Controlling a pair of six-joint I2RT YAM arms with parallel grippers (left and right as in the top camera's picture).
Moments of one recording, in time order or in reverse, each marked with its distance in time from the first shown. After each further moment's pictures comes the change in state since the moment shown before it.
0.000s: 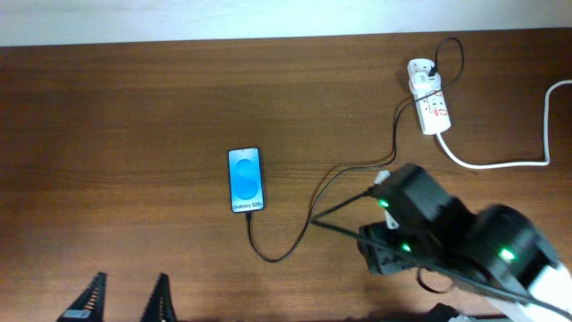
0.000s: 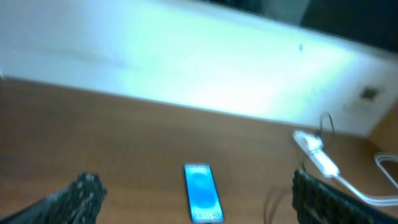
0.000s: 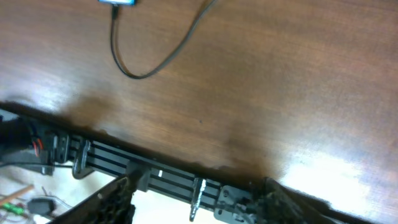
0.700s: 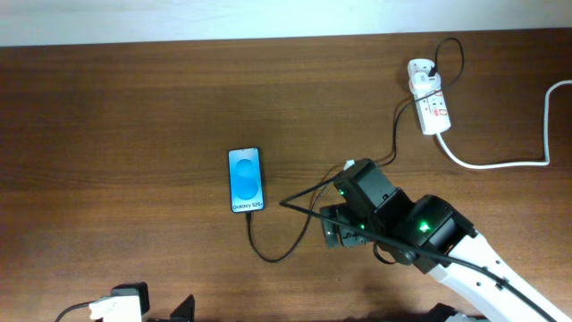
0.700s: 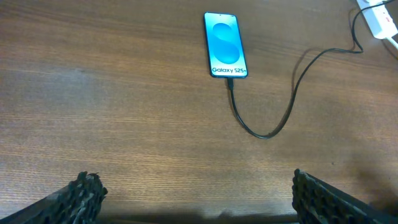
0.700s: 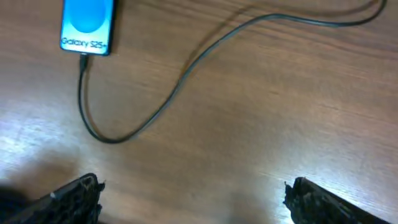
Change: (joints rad) left arm 0.000 0.149 -0.009 -0.474 0.093 0.000; right arm 0.000 0.087 -0.328 0.467 0.097 0.000
